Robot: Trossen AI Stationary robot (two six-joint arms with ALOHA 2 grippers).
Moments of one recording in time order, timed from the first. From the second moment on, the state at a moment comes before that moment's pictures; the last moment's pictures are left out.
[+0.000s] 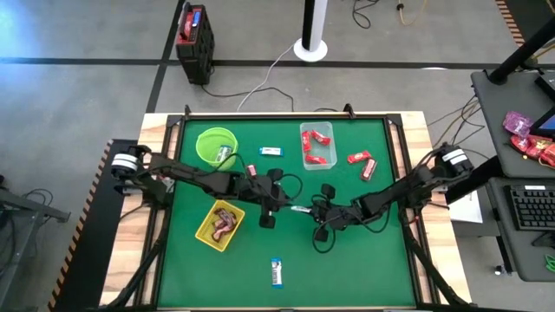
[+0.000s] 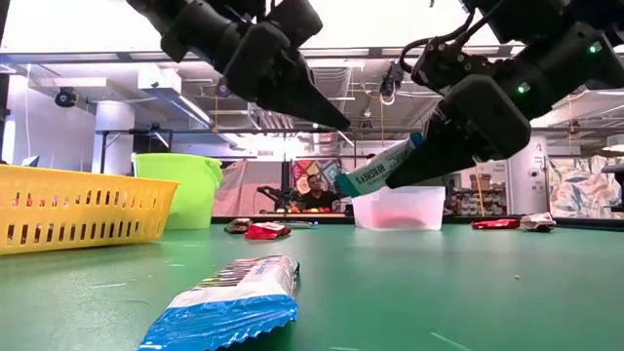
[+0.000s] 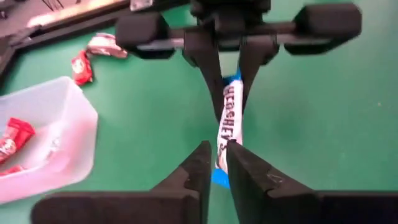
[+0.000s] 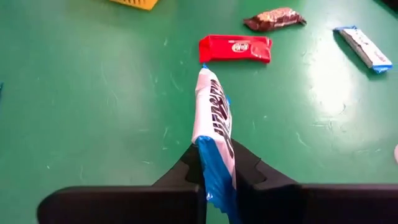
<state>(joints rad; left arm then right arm) -0.10 1.70 0.98 0.13 -0.06 0.20 0.34 1.63 0.63 0.32 0.50 0.27</state>
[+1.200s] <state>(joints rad) -0.08 1.61 0.99 -0.13 -0.19 0.15 0.31 1.54 0.76 0.18 0.55 0.27</state>
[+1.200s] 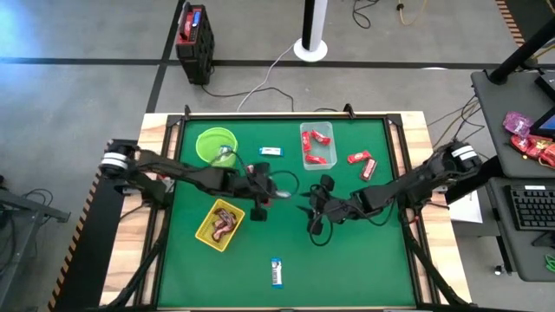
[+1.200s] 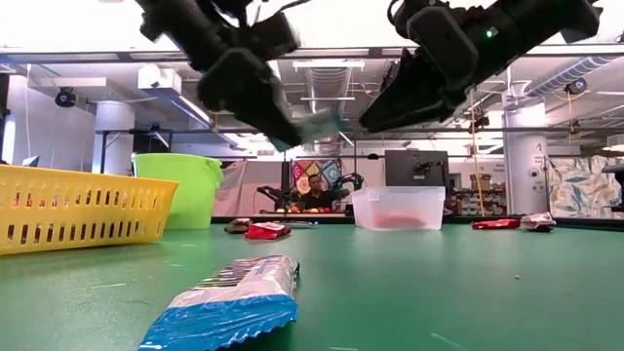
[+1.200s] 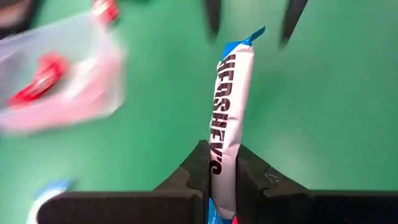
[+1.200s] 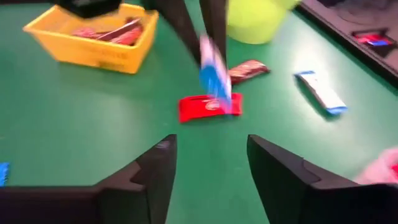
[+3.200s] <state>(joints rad) -0.11 1.07 0.99 -0.65 -0.51 -0.18 0.03 1.43 1.18 -1.32 0.46 1.13</state>
